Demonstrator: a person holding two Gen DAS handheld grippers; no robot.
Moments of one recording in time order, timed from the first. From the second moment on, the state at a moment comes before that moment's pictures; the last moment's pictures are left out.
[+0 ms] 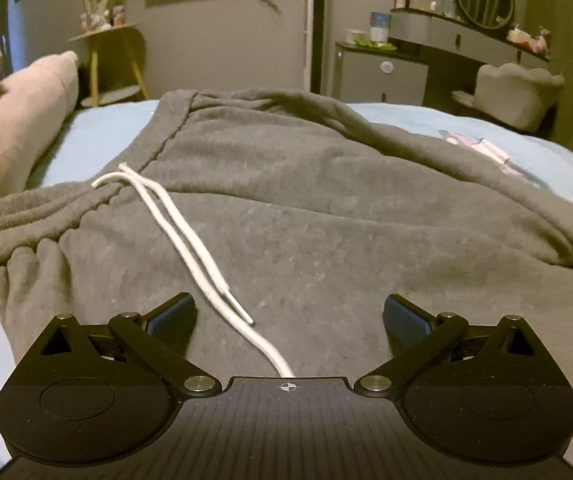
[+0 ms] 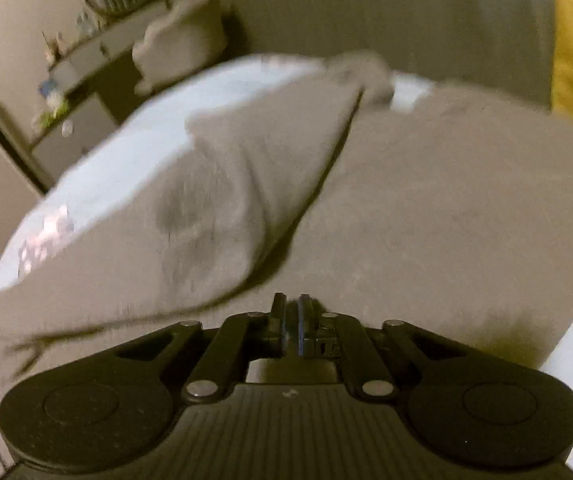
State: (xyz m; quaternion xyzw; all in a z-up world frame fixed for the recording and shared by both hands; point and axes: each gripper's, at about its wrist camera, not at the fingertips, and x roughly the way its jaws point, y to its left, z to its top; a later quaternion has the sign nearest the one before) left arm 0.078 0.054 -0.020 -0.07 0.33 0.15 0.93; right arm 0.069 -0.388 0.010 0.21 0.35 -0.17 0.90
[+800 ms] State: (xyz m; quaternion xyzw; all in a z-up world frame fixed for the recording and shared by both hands) left arm 0.305 0.101 -0.007 -0.29 0.43 0.01 0.86; right arm 0.127 -0.410 0.031 0.11 0.31 -0.20 0.92
